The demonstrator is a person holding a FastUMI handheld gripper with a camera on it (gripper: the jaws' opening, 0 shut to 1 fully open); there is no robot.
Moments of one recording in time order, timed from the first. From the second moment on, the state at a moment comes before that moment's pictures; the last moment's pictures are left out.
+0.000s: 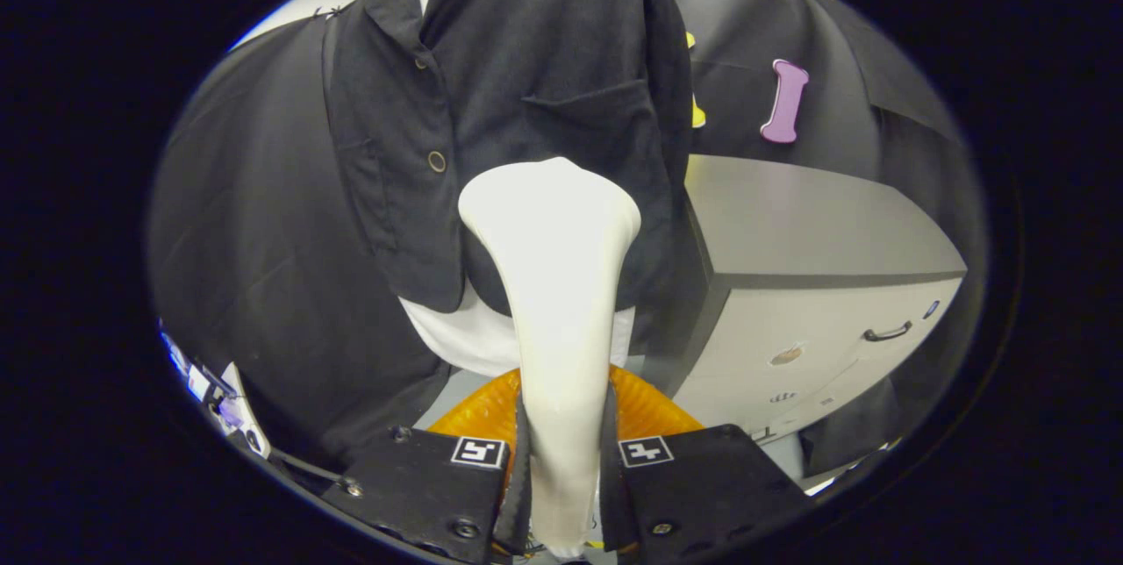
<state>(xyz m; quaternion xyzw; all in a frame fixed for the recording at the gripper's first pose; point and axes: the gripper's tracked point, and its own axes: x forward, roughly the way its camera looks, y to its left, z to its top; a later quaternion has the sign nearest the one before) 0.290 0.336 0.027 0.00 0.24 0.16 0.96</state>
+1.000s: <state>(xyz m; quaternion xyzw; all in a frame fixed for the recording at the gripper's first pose) 0.275 0.400 0.202 -0.01 0.13 0.18 0.97</state>
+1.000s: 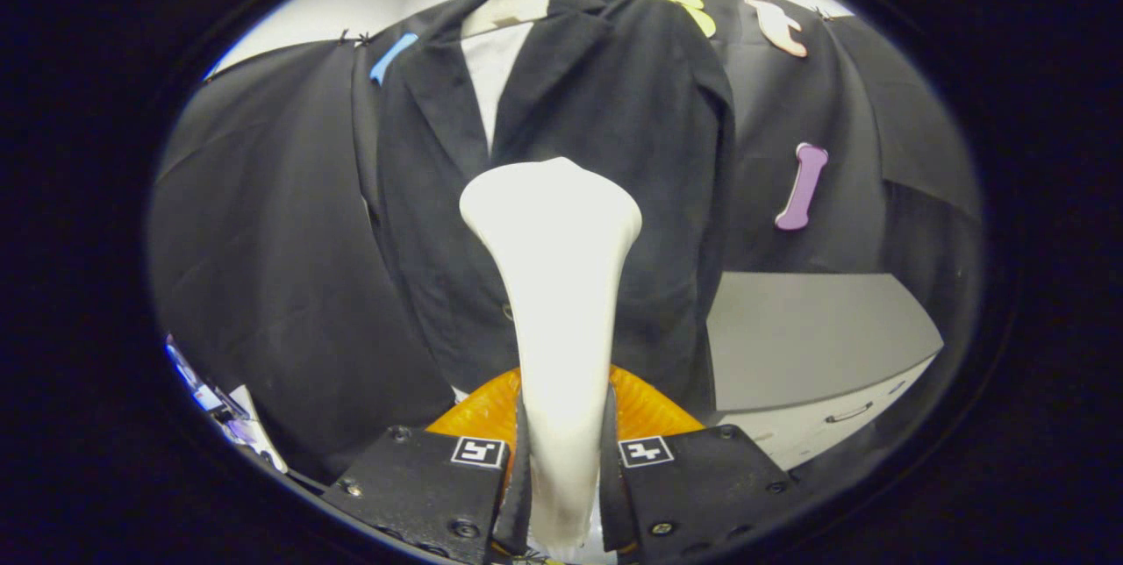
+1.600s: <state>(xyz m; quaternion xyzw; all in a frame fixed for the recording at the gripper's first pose) 0.254 0.525 0.344 -0.06 0.03 0.21 0.97</state>
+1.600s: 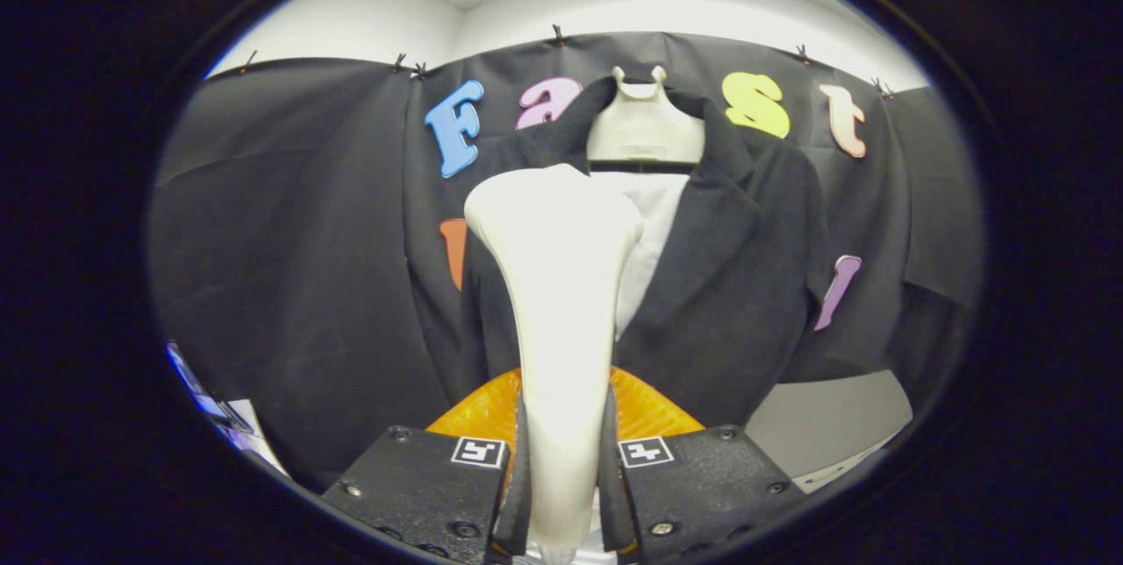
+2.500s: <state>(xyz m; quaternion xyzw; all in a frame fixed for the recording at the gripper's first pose) 0.322 0.575 0.294 -0.08 0.09 0.17 0.98</state>
